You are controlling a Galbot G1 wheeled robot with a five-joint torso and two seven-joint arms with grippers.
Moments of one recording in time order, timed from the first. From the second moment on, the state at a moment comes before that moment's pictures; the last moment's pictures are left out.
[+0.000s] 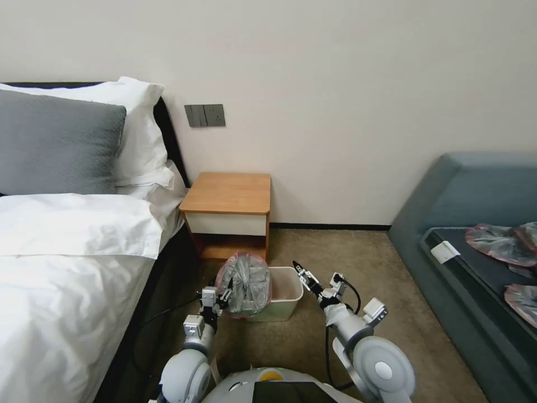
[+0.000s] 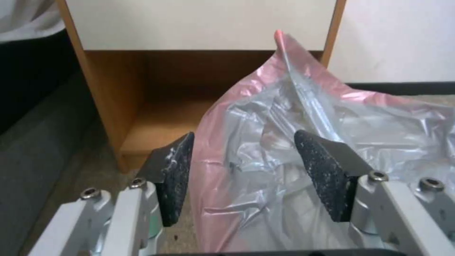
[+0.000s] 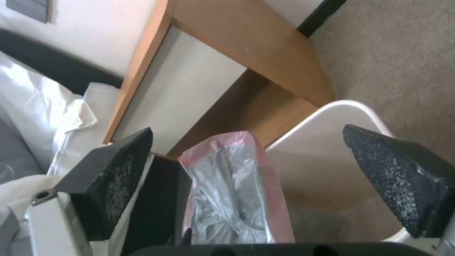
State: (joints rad) left arm 1.67 -1.30 -0.34 -2.11 -0.21 0.15 -0.21; right arm -1.66 1.44 0.42 2.39 1.13 -0.42 0.34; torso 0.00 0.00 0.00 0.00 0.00
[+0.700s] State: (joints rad) left arm 1.62 -1.31 -0.30 -2.06 -0.23 0.18 -0.23; right arm -1.68 1.44 0.40 2.40 1.11 -0.42 0.35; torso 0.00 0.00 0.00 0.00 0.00
